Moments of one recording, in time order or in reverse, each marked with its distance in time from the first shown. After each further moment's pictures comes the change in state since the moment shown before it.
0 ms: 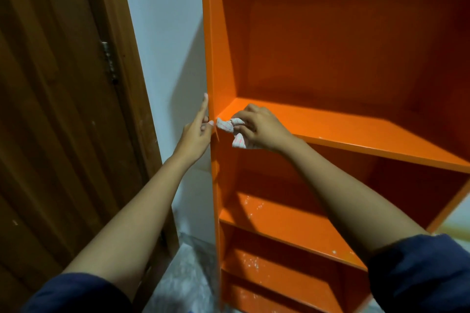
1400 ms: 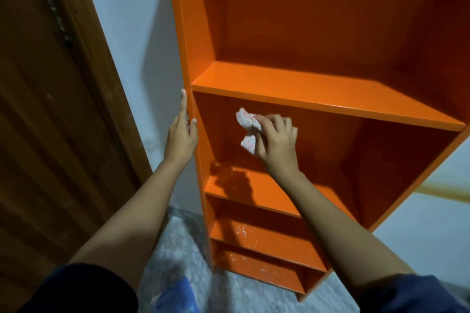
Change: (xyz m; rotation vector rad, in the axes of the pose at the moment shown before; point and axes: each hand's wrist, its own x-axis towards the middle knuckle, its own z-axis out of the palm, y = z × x) left_hand -0.036 -0.053 0.055 0.035 0.119 -0.005; right_hand -0.102 0.031 0.077 -0.090 0.549 0.245
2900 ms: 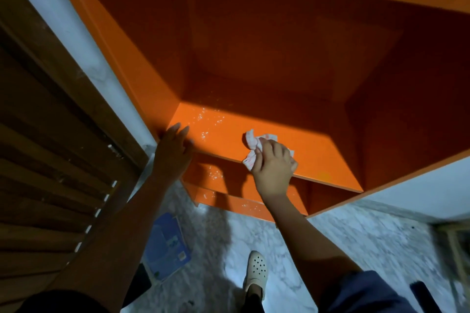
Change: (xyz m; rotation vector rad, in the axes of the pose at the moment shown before) left_hand -0.123 -0.126 0.148 0.426 -0.384 -0.160; right_hand -0.188 0.126 0.105 -0.218 -0.341 0.515
